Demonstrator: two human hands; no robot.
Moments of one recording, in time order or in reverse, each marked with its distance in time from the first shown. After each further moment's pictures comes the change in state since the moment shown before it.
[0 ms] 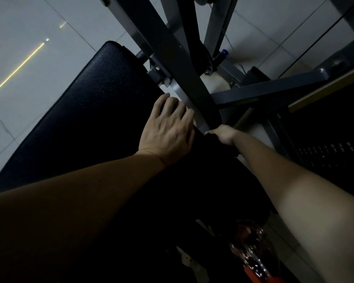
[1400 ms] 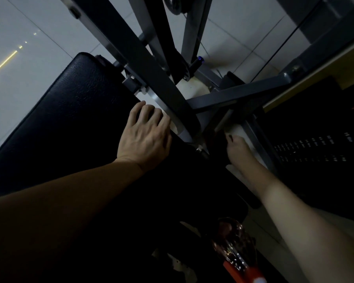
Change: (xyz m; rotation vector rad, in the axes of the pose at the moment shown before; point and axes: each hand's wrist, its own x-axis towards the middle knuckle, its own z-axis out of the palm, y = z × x) left_hand -0.001 0.000 -0.002 0.024 -0.035 -0.012; right_hand -0.053 0.081 -0.001 0.446 0.482 -0.118
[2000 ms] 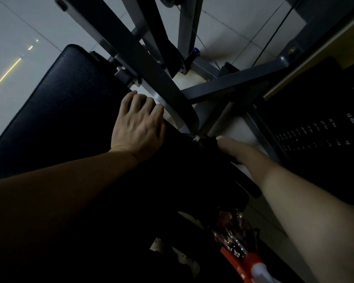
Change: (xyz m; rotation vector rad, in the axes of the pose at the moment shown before) left_hand -0.001 0.001 0.005 0.032 0.046 -0.003; right_hand 0.005 0.009 0.008 -0.084 -0.416 0.209
